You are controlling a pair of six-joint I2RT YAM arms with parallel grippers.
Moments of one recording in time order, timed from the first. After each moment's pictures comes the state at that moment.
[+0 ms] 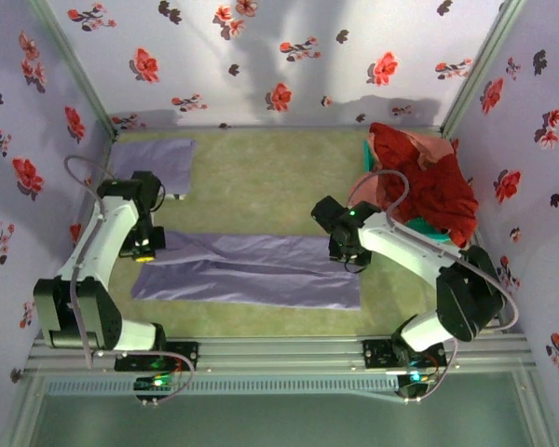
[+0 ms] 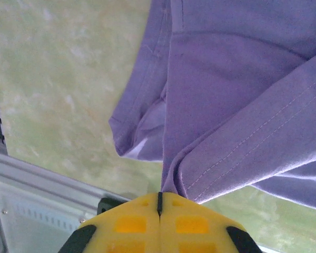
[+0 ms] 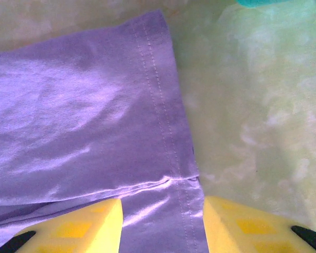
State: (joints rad) left arm -0.09 1.40 1.18 -1.44 -0.21 -0.30; right arm 0.69 1.47 1.05 -1.08 0.23 0.91
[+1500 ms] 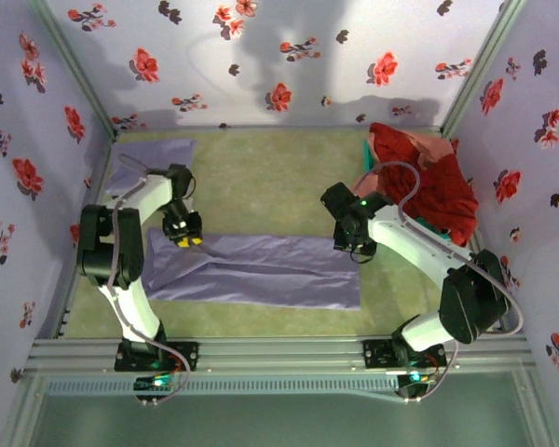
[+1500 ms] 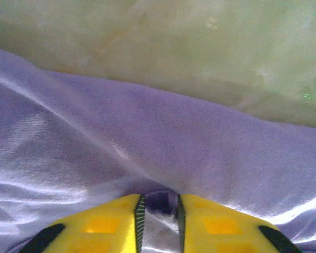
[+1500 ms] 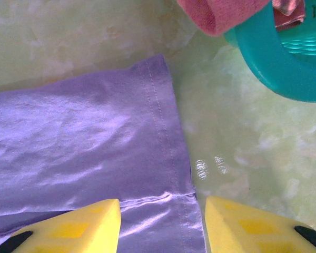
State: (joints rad) left arm -0.17 1.84 1.27 -1.08 0.12 -0.34; right arm 0.61 1.46 1.11 -1.08 0.21 0.82
